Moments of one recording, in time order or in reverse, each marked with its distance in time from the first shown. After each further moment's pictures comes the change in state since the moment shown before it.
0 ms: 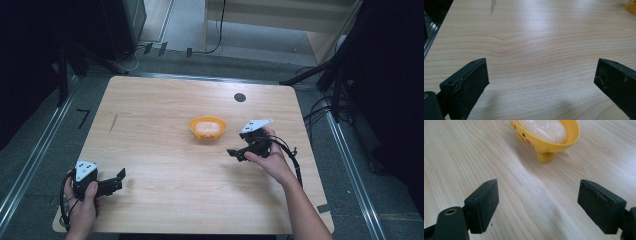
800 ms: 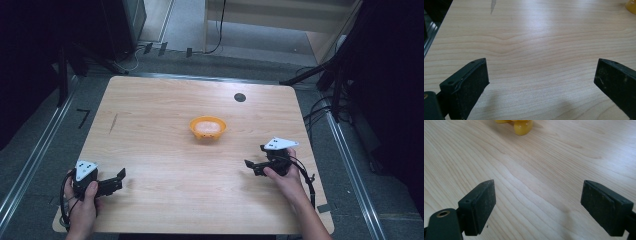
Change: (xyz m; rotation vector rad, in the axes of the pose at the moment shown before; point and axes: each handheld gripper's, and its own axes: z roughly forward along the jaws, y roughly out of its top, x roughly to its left) left arm 0.000 0.000 0.000 0.001 -0.001 -0.001; right arm -0.001 -0.075 -0.030 -0.117 -0.129 0.134
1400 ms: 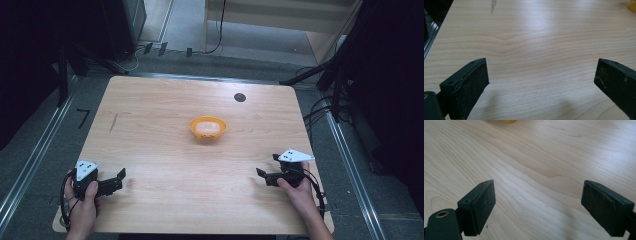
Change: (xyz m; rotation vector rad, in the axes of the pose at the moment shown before) left arm -0.001 0.000 0.000 0.004 0.006 0.004; right arm -0.005 -0.038 -0.030 -0.027 -0.041 0.051
